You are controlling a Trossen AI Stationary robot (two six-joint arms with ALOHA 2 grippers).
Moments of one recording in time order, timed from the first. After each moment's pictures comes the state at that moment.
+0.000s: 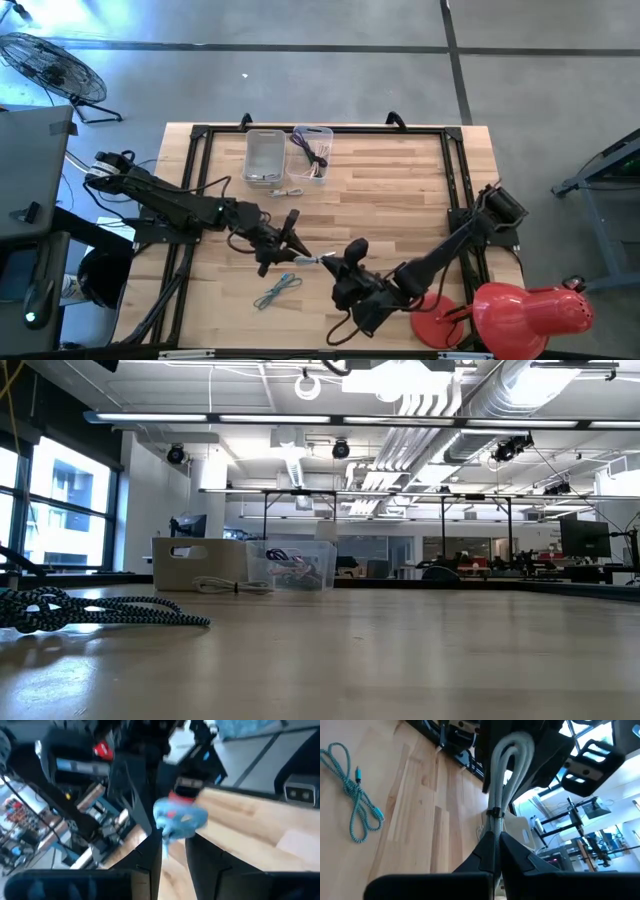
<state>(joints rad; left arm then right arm) -0.28 1.31 0.76 0.38 0.14 0.69 0.62 1.87 1.42 -0.22 1.08 -0.27</state>
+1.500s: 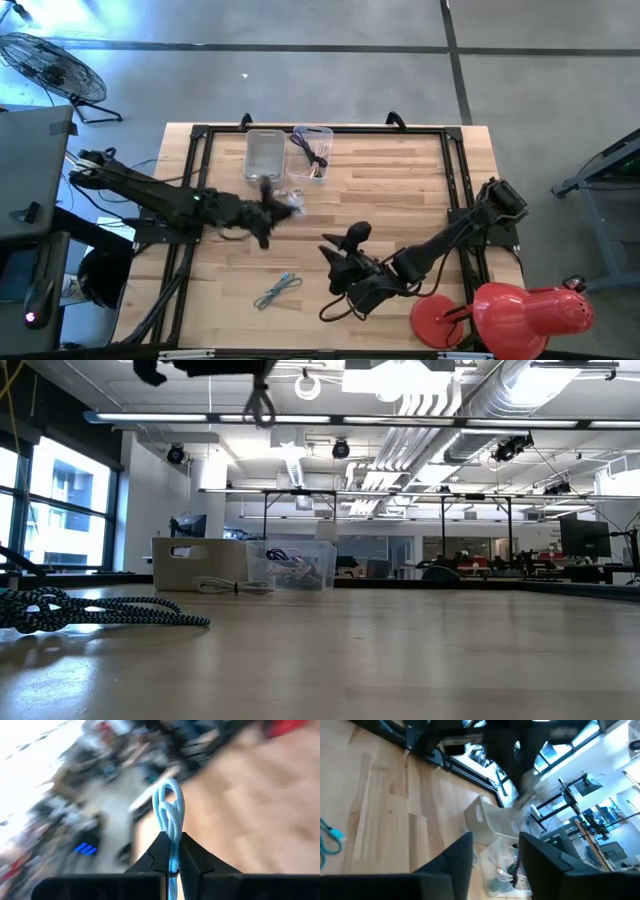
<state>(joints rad) -0.28 1.08 0.76 0.09 -0.47 0.71 0.56 1.81 1.41 -0.22 1.11 -0.18</state>
